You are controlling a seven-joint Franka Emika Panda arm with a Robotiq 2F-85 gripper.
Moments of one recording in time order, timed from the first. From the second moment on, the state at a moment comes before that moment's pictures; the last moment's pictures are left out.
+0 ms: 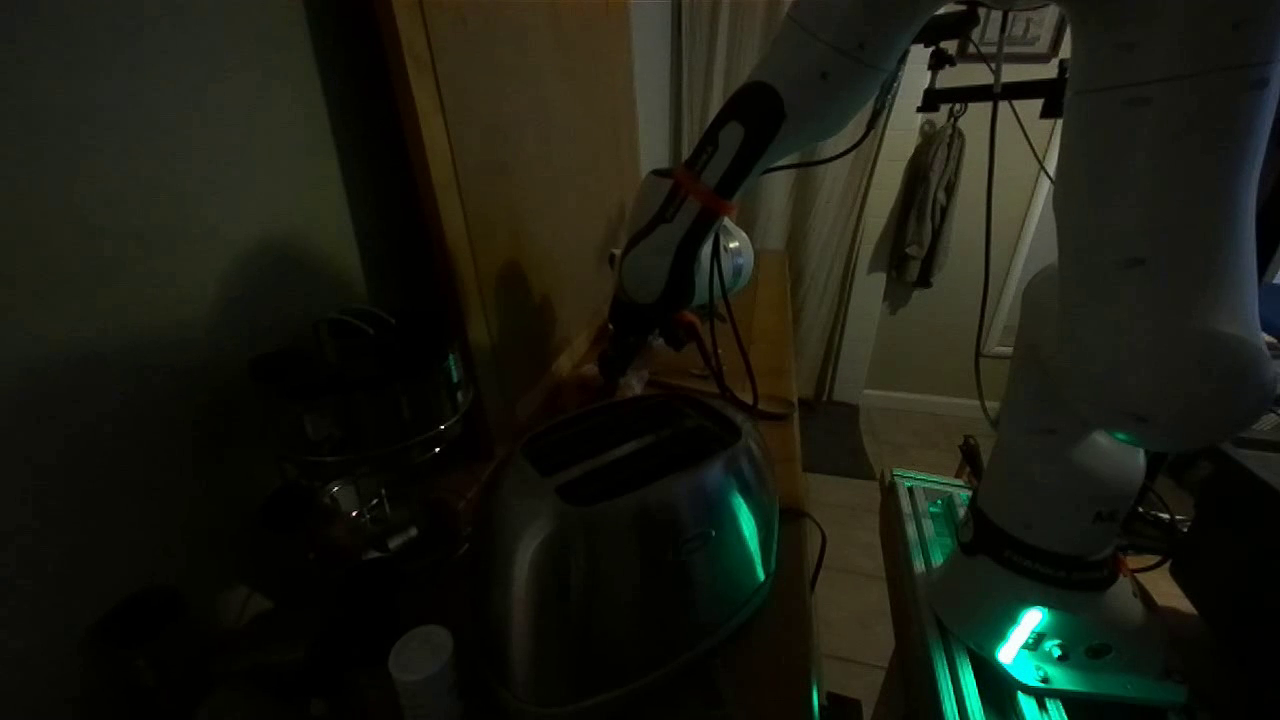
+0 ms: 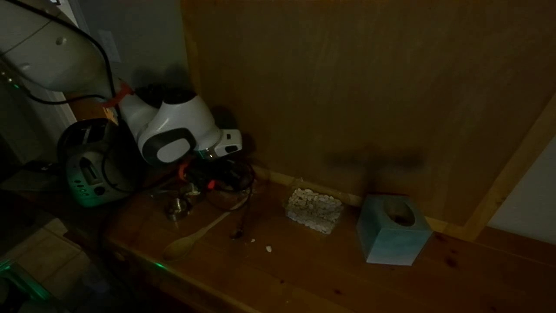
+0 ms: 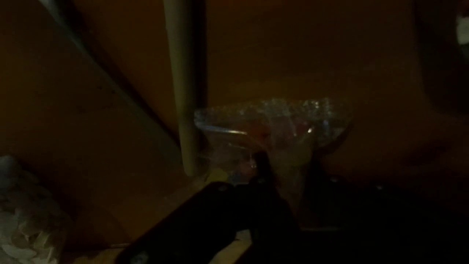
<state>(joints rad) -0.08 0.17 -0.27 -2.45 0.13 2.96 -0.31</state>
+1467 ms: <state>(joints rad) -0.08 0.18 -0.27 -2.45 0.12 2.98 -0.31</state>
